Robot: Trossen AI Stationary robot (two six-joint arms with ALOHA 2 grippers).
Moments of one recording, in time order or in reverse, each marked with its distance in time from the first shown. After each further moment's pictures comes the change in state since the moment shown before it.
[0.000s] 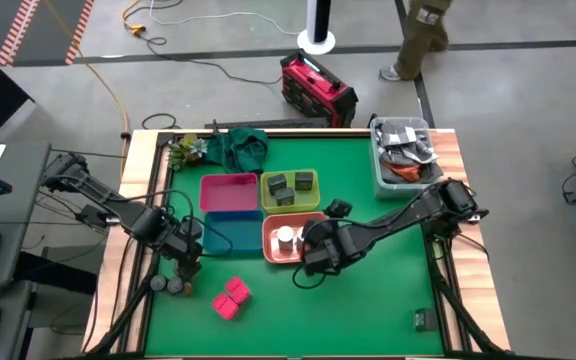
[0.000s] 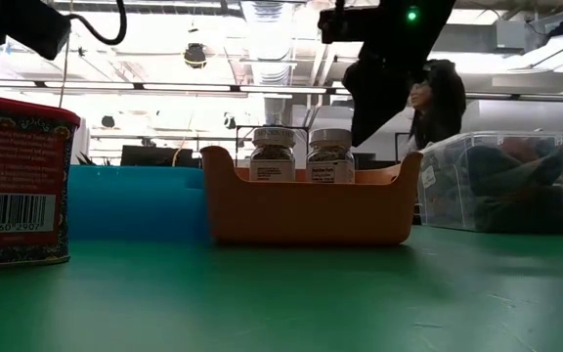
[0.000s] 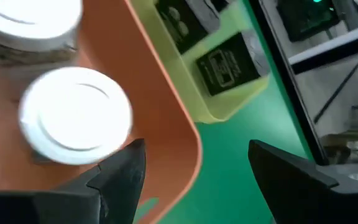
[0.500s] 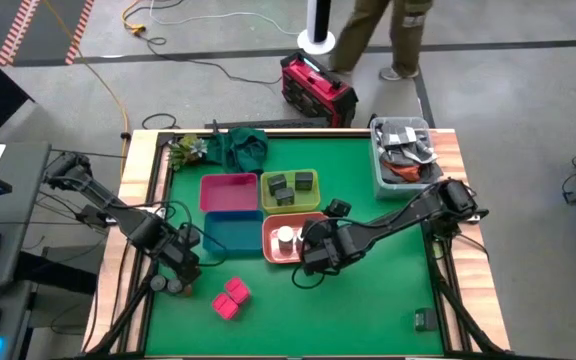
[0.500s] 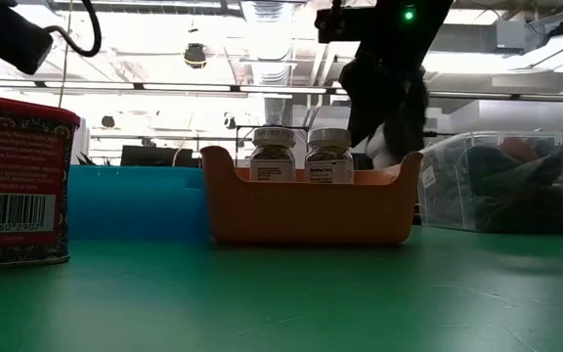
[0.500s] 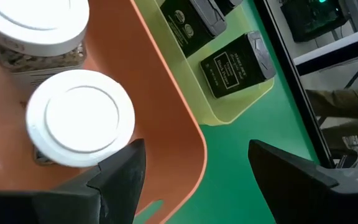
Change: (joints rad) left arm -0.081 0.000 -0.081 0.093 0.004 -0.131; right arm -0.007 0.000 0.000 0.018 -0.008 -0.014
